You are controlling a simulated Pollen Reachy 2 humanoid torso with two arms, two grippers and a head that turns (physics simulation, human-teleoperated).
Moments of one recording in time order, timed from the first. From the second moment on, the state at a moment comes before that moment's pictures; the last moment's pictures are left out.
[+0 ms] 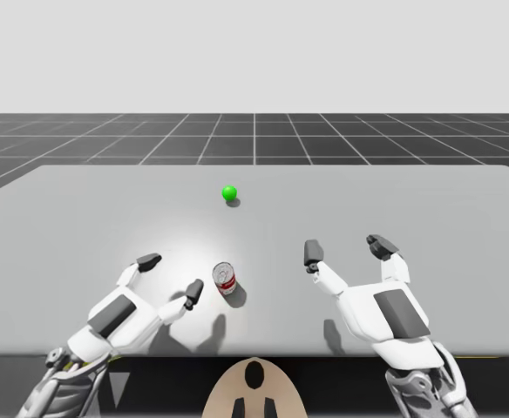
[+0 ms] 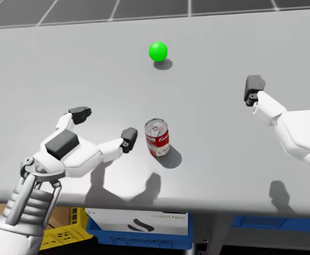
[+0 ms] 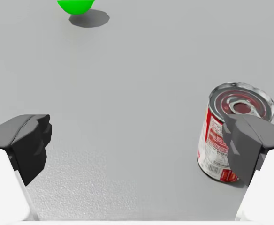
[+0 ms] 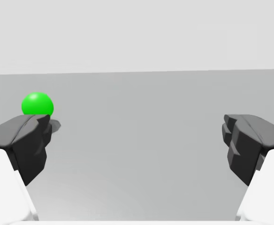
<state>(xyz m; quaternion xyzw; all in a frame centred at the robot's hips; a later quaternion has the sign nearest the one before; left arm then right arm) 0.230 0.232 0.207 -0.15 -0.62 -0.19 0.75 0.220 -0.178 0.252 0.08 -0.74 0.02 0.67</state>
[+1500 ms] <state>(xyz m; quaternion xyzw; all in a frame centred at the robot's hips) 0.276 0.147 0.153 -0.21 -0.53 -0.28 0.77 0.219 -0.182 0.254 0.08 -0.74 0.02 0.66</state>
